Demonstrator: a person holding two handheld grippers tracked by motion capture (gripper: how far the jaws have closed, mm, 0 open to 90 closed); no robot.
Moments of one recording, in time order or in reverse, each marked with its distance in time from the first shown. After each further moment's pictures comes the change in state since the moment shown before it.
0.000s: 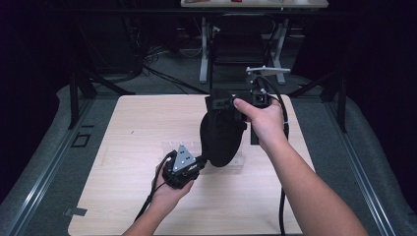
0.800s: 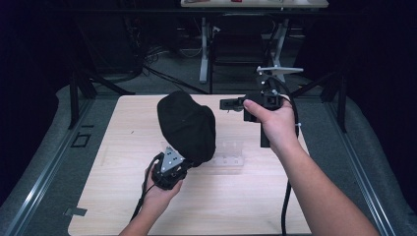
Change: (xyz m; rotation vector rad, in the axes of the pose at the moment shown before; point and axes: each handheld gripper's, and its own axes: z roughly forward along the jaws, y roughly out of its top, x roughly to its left) left arm 0.022 -0.030 -0.008 0.022 0.062 -0.076; right arm 0.003 -0.006 -0.026 -0.031 -0.001 -0.043
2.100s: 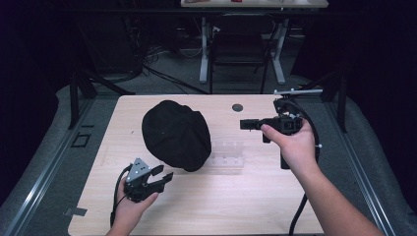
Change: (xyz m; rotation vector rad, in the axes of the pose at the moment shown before) left arm 0.040 -0.052 -0.050 -0.009 0.000 -0.141; right arm -0.023 -0.047 -0.032 -0.003 -0.194 -0.113
